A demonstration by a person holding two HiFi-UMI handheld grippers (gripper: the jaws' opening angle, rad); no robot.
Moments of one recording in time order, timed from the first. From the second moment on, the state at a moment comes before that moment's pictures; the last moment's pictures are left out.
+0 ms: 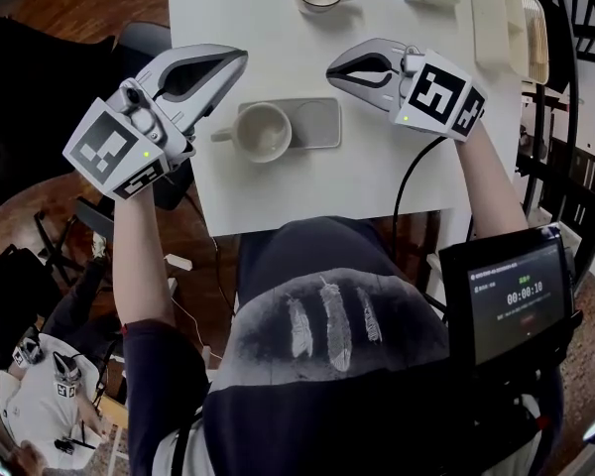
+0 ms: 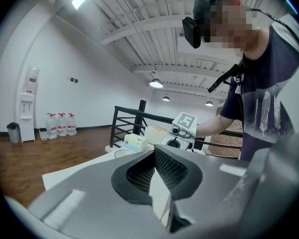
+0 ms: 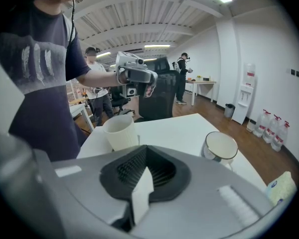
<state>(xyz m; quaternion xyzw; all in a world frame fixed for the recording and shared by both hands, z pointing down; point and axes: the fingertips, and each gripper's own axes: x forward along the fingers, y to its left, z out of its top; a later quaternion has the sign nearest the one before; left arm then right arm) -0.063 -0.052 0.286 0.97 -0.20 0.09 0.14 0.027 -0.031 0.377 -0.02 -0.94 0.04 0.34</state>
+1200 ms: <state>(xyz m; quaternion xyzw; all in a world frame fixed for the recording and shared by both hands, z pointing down) -0.067 -0.047 0.308 0.95 -0.23 0.15 0.15 0.093 -0.134 0.392 0.09 -0.89 -0.07 0.44</state>
